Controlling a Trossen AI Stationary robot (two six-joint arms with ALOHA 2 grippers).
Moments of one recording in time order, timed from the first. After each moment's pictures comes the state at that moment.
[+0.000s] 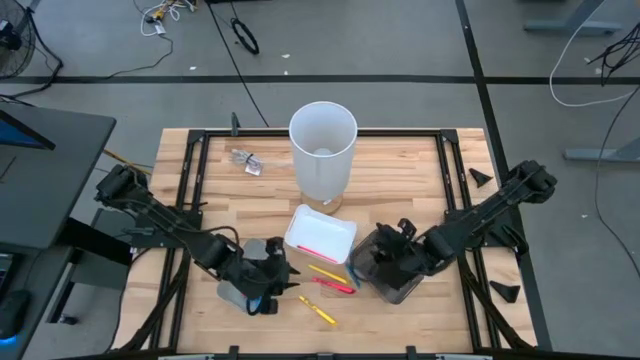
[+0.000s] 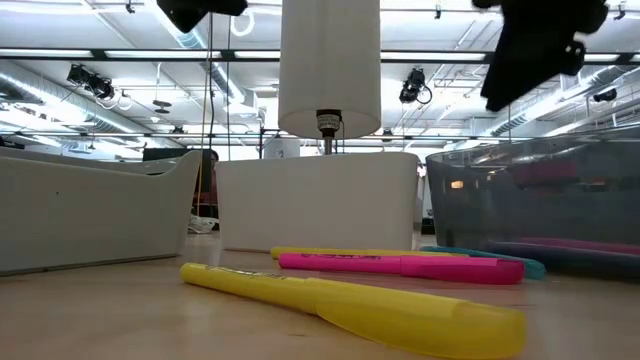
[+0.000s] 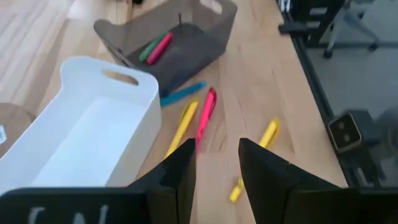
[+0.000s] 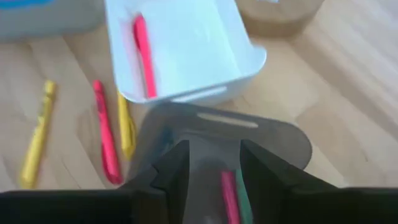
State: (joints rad) left arm -0.59 1.51 1.06 -0.24 -0.44 -0.37; right arm 0.55 1.49 1.10 -0.83 0.51 1.08
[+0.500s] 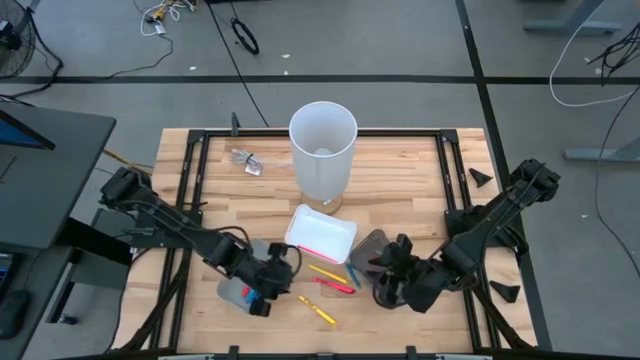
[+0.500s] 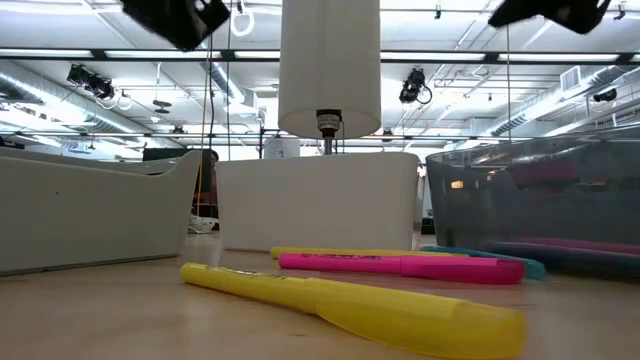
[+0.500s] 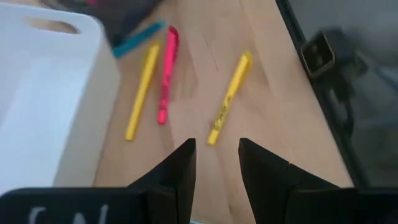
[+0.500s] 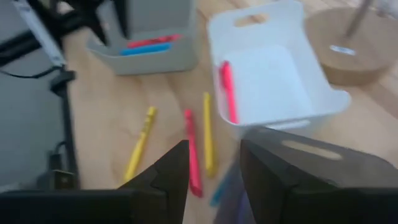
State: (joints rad) left arm -0.55 1.55 1.12 -0.44 -0.17 -0.27; right arm 0.72 1.46 1.10 -0.59 0.66 1.02
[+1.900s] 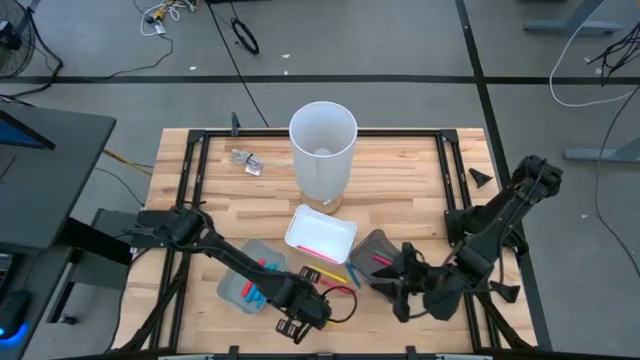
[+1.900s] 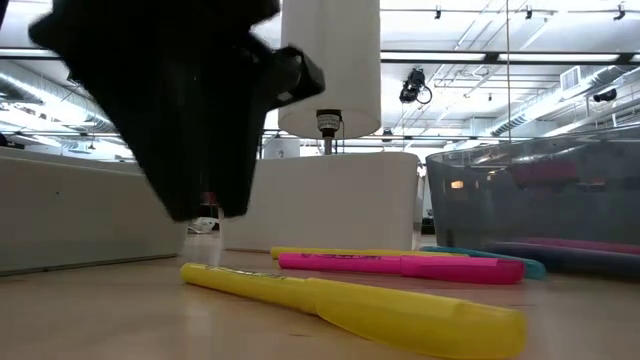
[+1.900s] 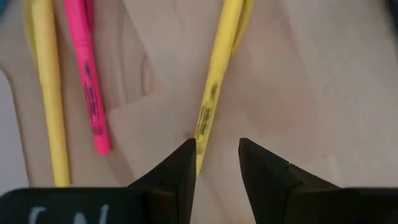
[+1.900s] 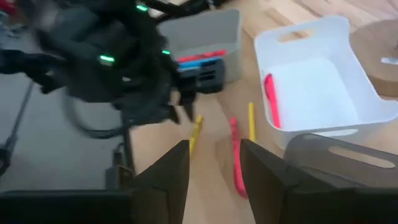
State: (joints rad) left arm -0.54 2.16 1.72 -0.86 -0.08 -0.12; right arm 0.81 1.41 1.10 -0.48 0.69 0.99
